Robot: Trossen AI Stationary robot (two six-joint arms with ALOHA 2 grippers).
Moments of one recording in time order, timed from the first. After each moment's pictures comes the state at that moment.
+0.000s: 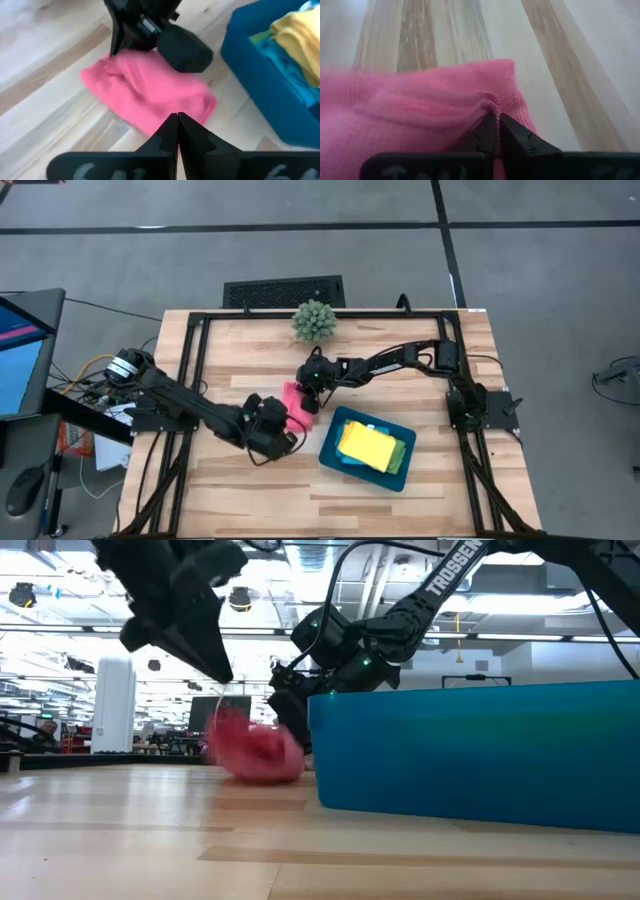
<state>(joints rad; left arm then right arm) -0.41 1.56 1.01 -0.62 -0.65 -1.07 -0.14 2.18 1.31 0.11 -0.06 0.00</state>
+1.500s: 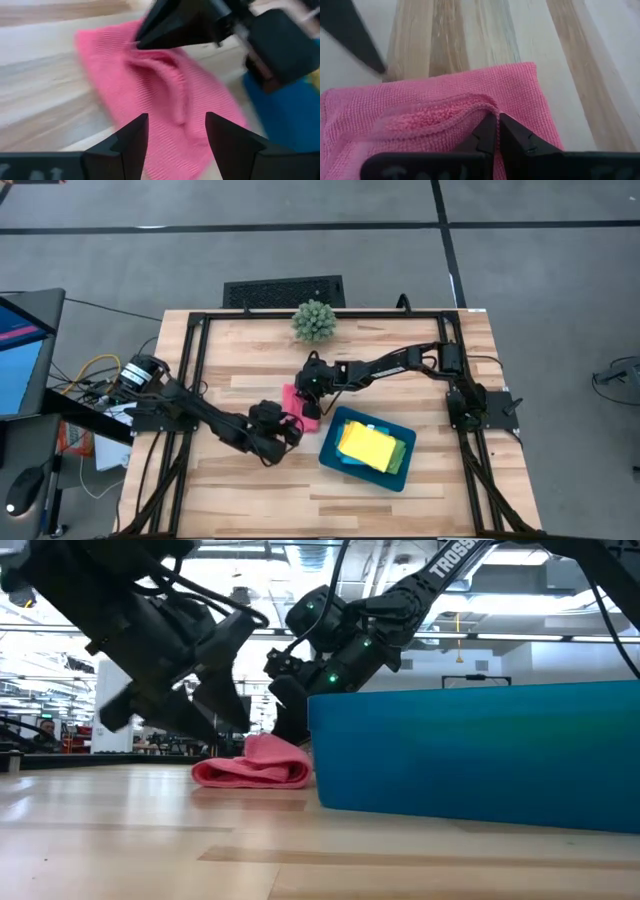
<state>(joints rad) -0.43 1.69 0.80 -0.23 -0.81 -1.43 -0.09 2.14 1.35 0.00 -0.06 -0.05</state>
